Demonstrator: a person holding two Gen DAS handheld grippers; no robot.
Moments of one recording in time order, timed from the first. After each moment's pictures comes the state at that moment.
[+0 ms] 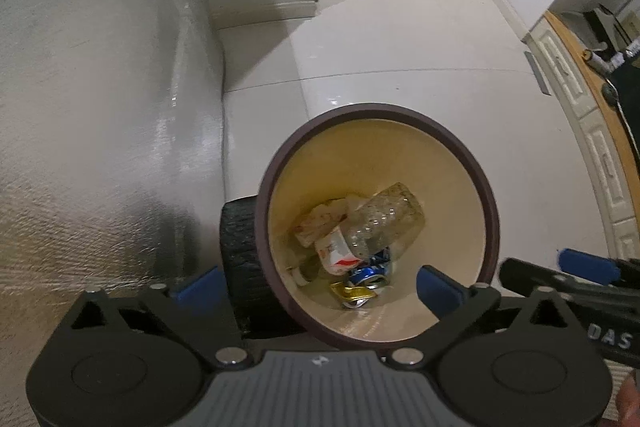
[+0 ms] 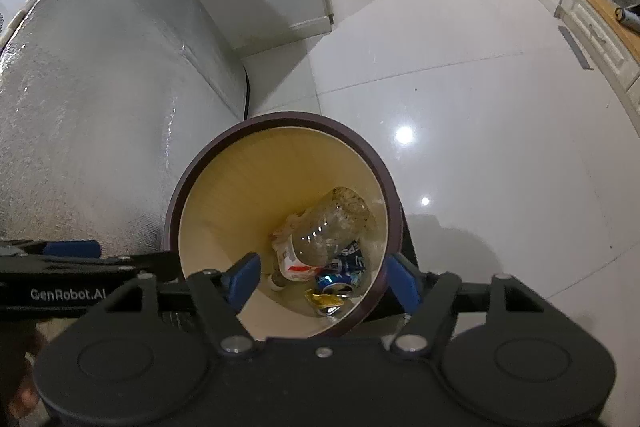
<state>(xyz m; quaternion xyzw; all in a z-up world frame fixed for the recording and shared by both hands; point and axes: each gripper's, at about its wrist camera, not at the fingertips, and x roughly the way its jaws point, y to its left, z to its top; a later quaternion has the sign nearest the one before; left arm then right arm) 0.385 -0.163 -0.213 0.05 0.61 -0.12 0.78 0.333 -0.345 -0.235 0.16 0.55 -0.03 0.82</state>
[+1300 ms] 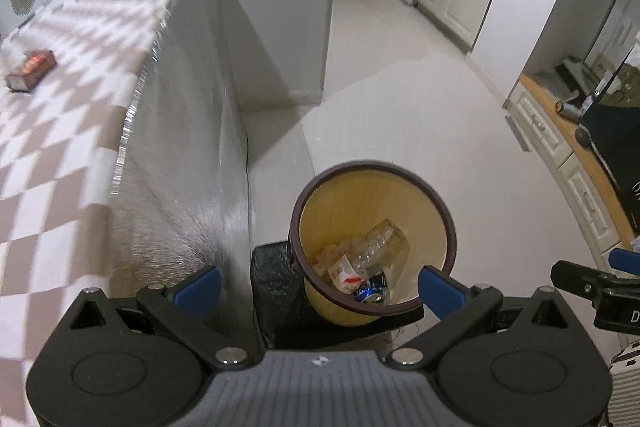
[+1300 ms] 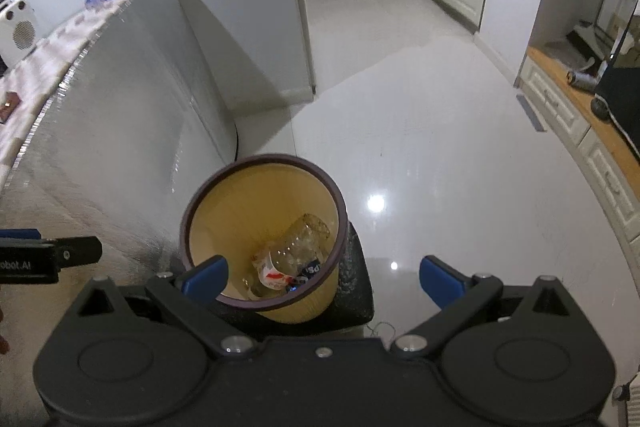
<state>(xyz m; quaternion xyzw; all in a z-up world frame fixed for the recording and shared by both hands) 0.249 -0.111 -0.087 0.05 0.48 -0.13 0.87 0.203 -0.345 -0.133 0.11 0.45 -0.07 0.89</state>
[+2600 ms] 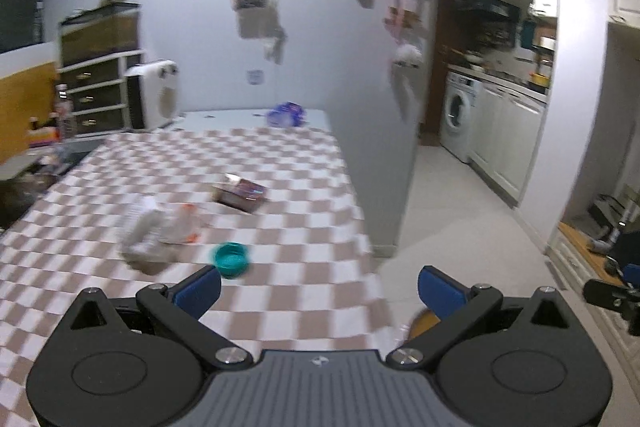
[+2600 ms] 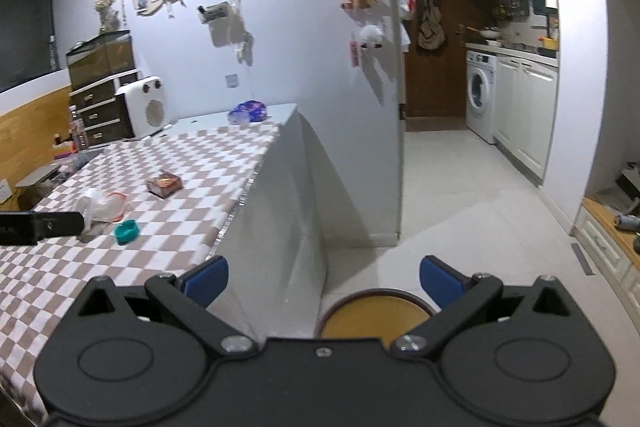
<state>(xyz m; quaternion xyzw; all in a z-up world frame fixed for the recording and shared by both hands) 0.131 0.082 0.057 0.00 0.26 -0.04 0.96 0.116 -0.210 0.004 0.06 0.24 0.04 0.97</state>
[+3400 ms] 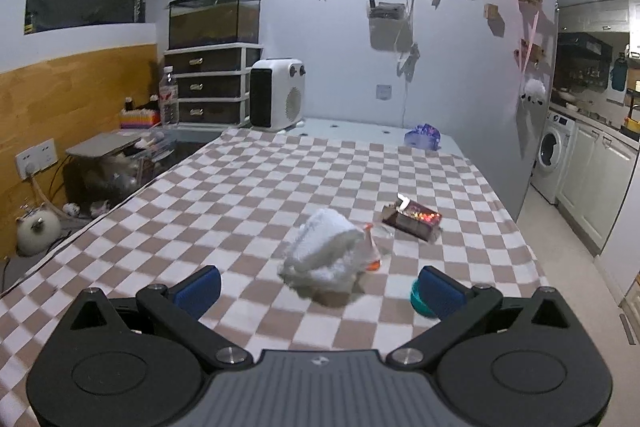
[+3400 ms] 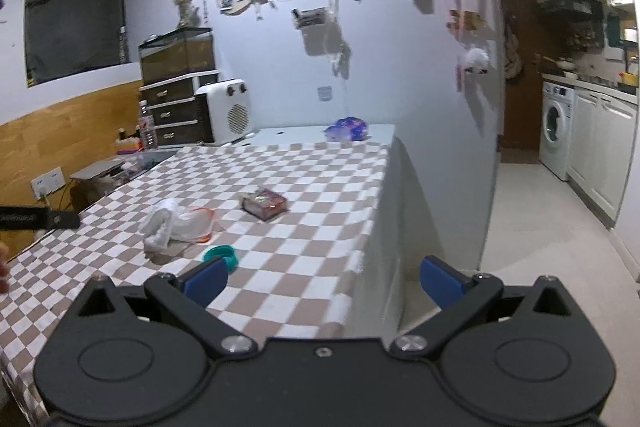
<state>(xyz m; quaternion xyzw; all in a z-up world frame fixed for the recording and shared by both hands) 0.184 0.254 0.032 -0.03 0.23 0.08 0.97 0.179 -0.068 -0.004 0.03 0.21 0.14 0.97</state>
